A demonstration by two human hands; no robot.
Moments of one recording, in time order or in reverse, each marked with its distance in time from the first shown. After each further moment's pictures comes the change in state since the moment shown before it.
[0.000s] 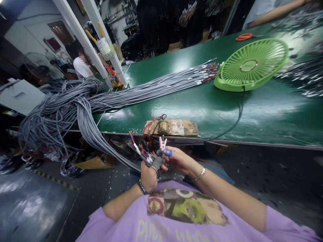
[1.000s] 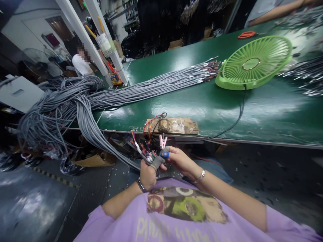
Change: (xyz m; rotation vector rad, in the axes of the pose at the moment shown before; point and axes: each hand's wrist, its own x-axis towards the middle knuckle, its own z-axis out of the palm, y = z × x) left_hand 0.000 -0.002 -0.006 0.024 -0.015 -0.019; right_hand -0.006 0.010 -0.002 -0.092 0.212 -0.028
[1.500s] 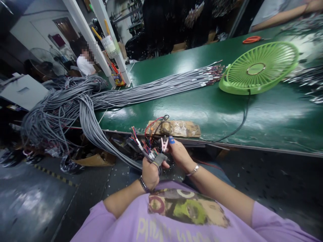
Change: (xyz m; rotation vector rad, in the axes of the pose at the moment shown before) left_hand 0.005 0.012 0.018 -0.075 0.066 -0.017; right_hand 0.025 -0.022 0.010 -0.093 0.177 -0.222
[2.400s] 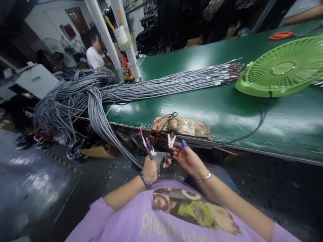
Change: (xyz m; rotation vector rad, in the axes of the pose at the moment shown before) left_hand 0.003 -0.022 -0.023 -0.101 -0.035 -0.223; right_hand -0.008 0.039 -0.045 0.258 0.027 0.258
